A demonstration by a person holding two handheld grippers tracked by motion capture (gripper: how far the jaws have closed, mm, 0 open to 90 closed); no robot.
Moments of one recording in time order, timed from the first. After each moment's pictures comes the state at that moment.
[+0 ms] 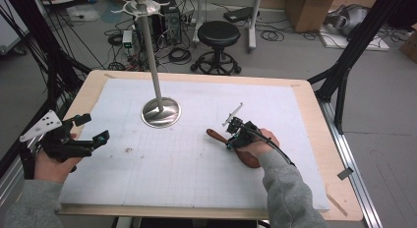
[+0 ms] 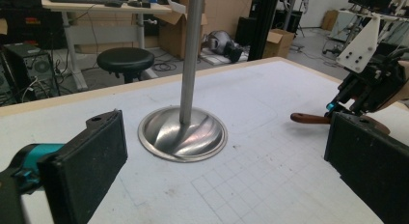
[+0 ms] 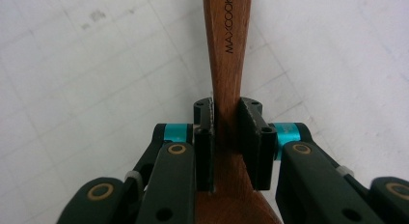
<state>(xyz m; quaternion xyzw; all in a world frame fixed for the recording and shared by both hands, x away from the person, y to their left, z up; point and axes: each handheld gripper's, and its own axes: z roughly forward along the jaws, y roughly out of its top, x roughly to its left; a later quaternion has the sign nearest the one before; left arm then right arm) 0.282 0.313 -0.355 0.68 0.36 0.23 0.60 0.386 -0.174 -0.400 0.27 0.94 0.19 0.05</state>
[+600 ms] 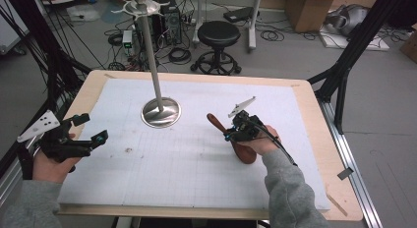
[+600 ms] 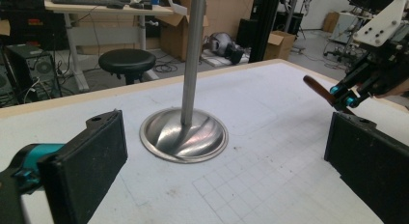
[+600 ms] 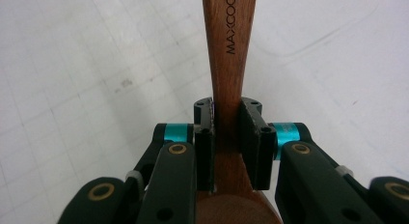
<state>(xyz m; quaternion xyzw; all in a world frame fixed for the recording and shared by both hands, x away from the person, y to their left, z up) 0.280 0.315 -0.353 0.67 0.36 0.23 0.60 0.382 -0.184 -0.373 0.27 0.91 0.30 0.08</state>
